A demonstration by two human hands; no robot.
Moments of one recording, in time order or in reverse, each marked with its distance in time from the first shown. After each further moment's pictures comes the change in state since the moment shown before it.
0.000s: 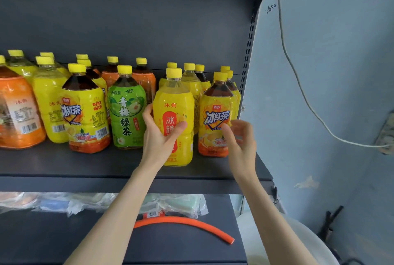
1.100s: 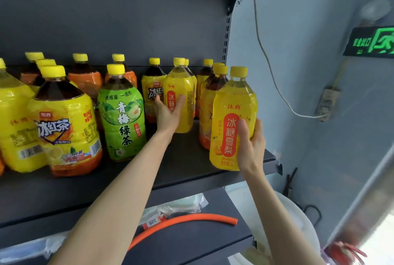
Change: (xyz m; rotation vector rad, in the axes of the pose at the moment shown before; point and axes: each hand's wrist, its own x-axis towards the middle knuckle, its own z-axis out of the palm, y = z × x) left_hand 0.089 -0.043 0.027 -0.097 -0.251 -0.332; right_hand -0.031 -0.019 0.038 -0.091 0.301 0.091
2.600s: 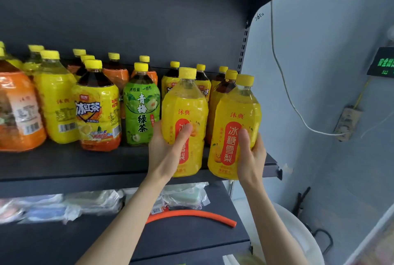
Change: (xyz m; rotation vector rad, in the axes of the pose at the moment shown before) left_hand -0.147 0.015 -0.046 -0.182 0.067 0.195; right_hand -0.029 -0.012 -0.013 0.118 -0.090 0.039
